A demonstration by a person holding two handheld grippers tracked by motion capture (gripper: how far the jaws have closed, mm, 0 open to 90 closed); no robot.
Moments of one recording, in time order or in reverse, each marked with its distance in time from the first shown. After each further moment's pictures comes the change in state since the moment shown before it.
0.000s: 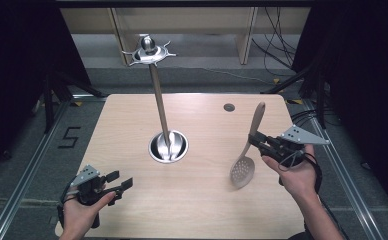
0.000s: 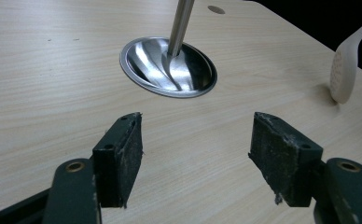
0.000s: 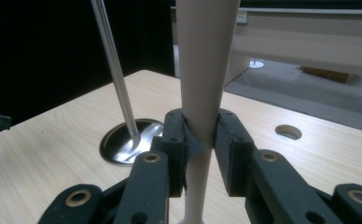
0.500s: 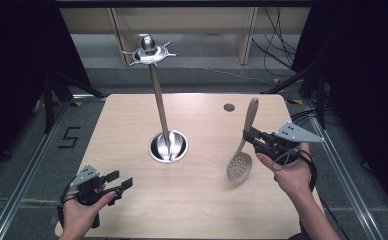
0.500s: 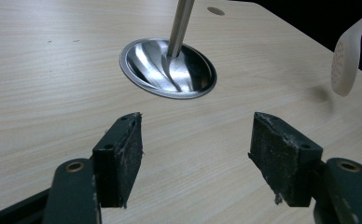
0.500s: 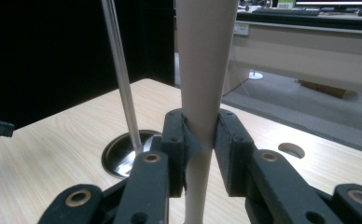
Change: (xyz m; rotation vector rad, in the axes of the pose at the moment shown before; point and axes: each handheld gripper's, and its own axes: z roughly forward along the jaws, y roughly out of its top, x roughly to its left) left arm 0.000 0.000 0.000 -0.003 0.005 0.002; right arm 0.014 0.014 0.007 -0.039 -0.015 -0.058
